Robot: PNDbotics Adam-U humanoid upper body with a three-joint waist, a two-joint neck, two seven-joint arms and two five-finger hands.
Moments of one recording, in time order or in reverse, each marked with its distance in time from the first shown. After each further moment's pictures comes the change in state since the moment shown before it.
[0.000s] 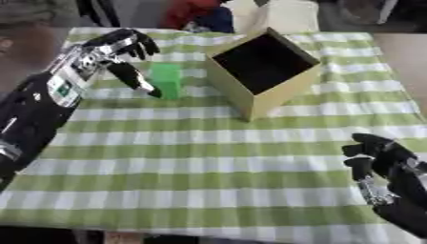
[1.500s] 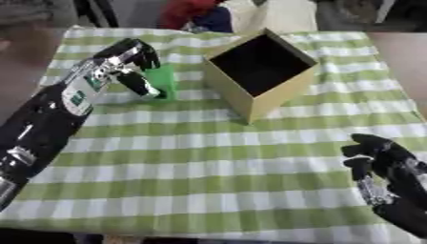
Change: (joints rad) left arm -0.001 -0.043 0.001 0.062 0.002 0.024 0.130; right arm -0.001 0.000 0.000 0.003 0.000 0.002 0.005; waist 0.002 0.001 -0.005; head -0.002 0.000
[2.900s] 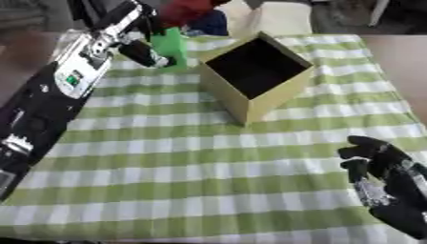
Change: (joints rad) left arm -0.109 -0.028 0.005 -0.124 0.077 0.036 0.071; right arm -0.006 0.000 0.006 0.000 -0.002 -0.002 0.004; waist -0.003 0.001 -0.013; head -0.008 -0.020
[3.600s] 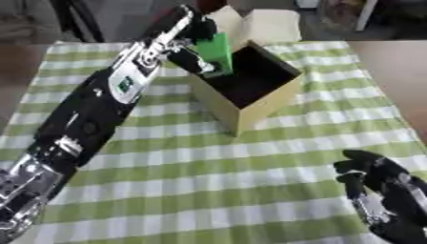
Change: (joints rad) left arm -0.097 -0.173 0.009 0.174 -0.130 -0.075 0.101; right arm -0.029 0.009 0.031 0.000 -0.008 0.007 0.034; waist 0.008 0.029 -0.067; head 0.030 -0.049
